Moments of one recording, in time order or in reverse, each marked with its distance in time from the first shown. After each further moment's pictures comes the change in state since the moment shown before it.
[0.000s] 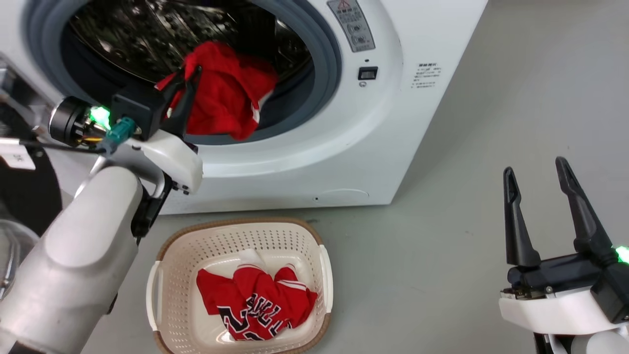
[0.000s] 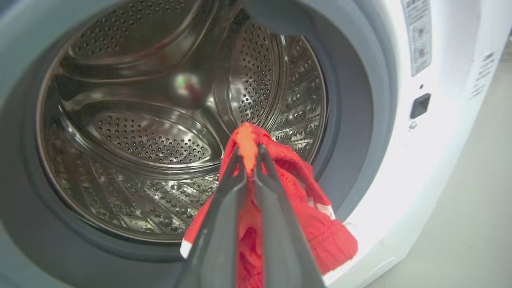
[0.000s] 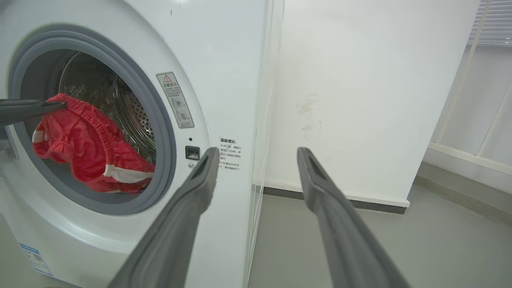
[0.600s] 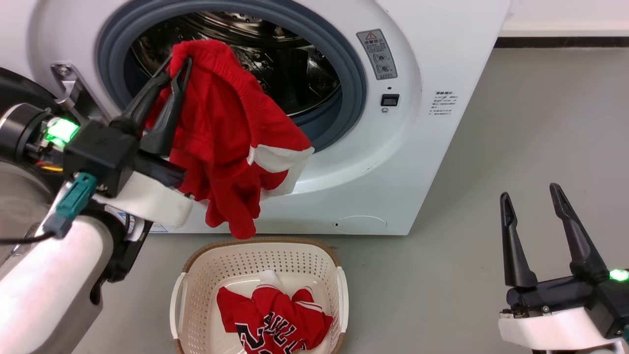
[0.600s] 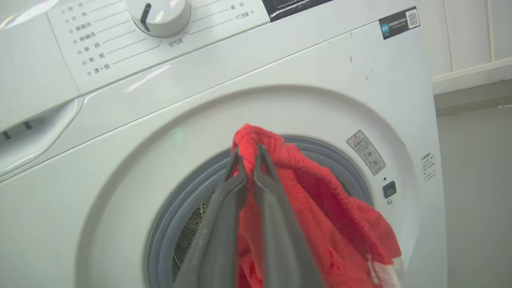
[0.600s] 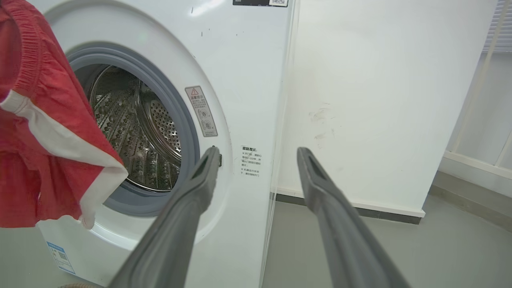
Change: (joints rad) left arm 0.213 0.238 0.065 -0.711 0.027 0.223 0.177; right arm 0.071 0.000 -0.006 0.017 -0.003 0.000 0.000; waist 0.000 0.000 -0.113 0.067
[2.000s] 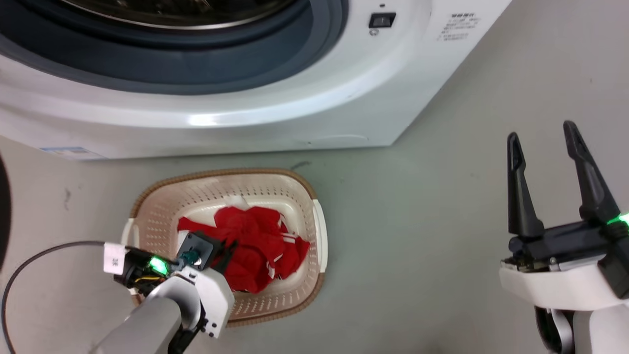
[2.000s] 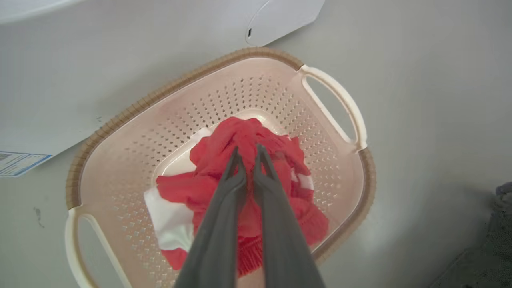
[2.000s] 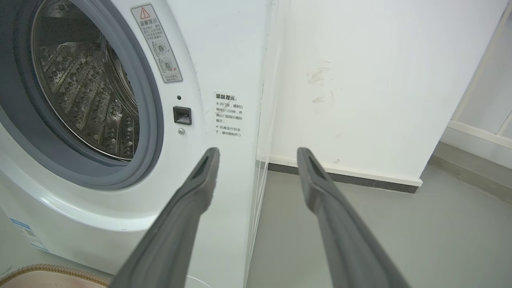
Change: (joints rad) left arm 0.141 -0.251 -0.249 0.734 -0.101 -0.210 -0.060; right arm -0.157 0.000 0.013 -0.021 -0.008 0.000 0.000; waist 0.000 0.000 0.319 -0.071
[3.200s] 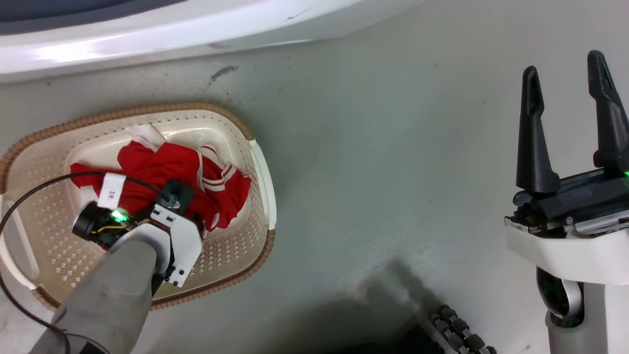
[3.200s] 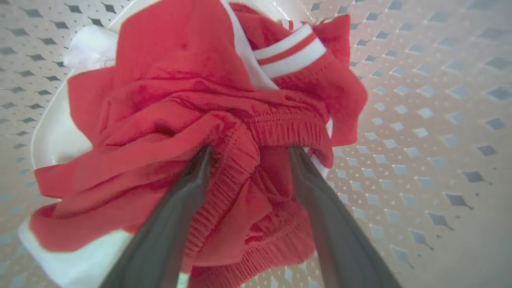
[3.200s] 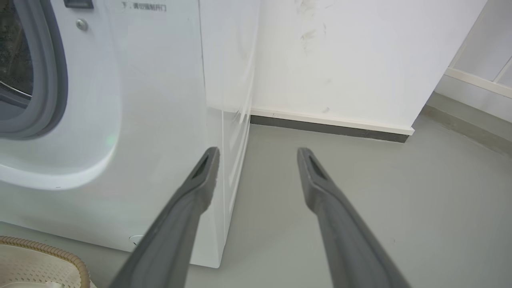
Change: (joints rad) left arm -0.377 -0.162 -0.111 0.706 0.072 -0.094 0.012; right arm -0.172 0.000 0.032 -0.047 0.082 0.000 0.000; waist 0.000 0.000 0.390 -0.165
